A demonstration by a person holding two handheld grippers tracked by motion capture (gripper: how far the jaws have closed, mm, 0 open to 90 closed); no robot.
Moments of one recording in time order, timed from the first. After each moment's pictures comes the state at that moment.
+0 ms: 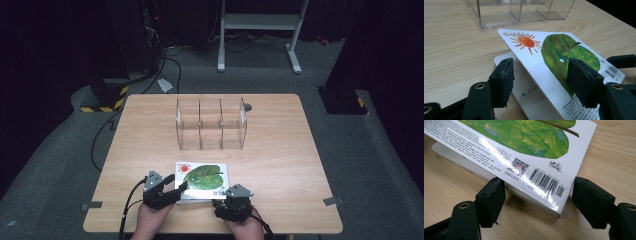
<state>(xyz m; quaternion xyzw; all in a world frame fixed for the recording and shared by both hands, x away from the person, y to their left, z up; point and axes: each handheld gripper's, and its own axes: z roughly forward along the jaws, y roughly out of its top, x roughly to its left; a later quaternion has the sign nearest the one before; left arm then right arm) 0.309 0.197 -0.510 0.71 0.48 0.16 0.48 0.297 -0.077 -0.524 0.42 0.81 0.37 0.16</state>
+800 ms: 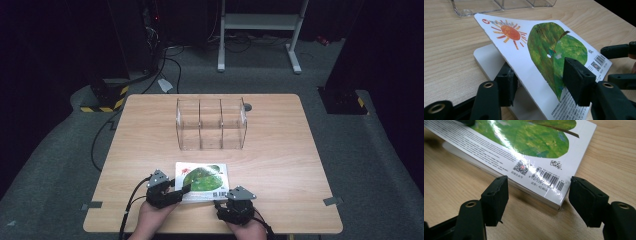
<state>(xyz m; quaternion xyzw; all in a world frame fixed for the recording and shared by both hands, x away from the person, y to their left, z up) 0.315 0.194 -0.515 0.74 0.46 0.12 0.48 0.289 -0.084 -0.520 0.41 0.81 0.38 0.16</state>
